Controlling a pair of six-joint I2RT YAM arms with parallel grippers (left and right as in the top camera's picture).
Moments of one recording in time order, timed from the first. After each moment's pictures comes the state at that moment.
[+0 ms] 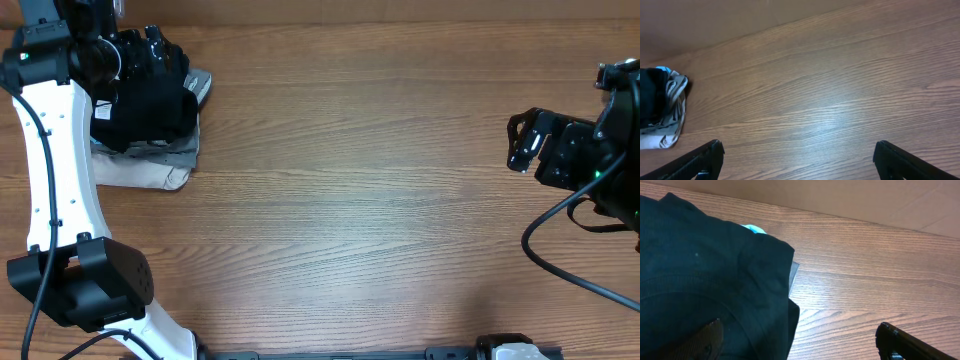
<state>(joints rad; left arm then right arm) 0.24 1.88 1.98 -0.97 0.32 -0.02 0.05 1.27 2.03 -1.52 -0.02 0.28</state>
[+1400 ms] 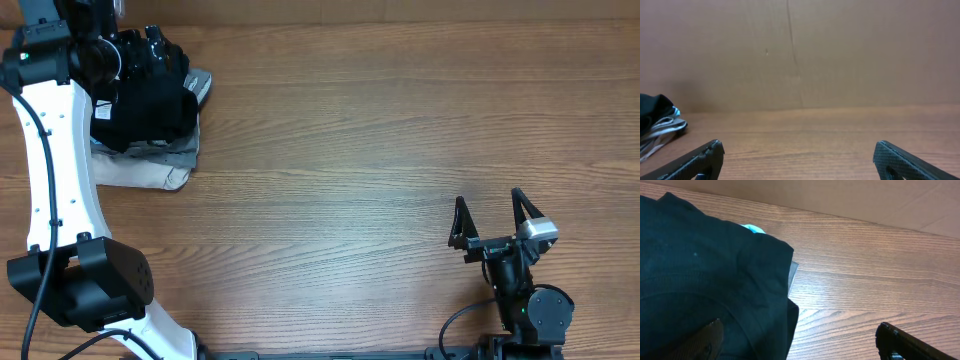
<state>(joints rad) 0.24 1.88 1.97 -0.97 0.32 -0.02 -0.04 0.08 0.03 0.16 -0.20 0.15</state>
